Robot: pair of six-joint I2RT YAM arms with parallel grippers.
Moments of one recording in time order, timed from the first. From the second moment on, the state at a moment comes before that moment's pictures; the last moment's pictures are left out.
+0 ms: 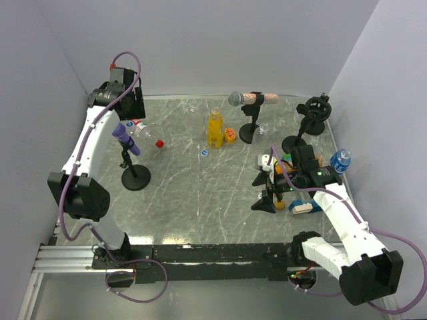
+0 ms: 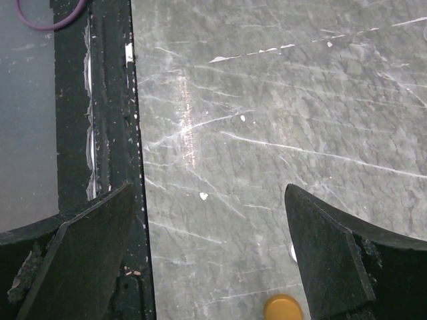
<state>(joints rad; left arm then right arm) -0.17 1.67 1.82 -0.95 -0.34 -0.24 0.22 0.98 0.85 -0.93 -1.00 -0.85</state>
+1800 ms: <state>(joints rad) -0.13 1.62 1.87 -1.04 -0.20 -0.18 0.22 0.98 0.85 -0.93 -1.00 -0.85</state>
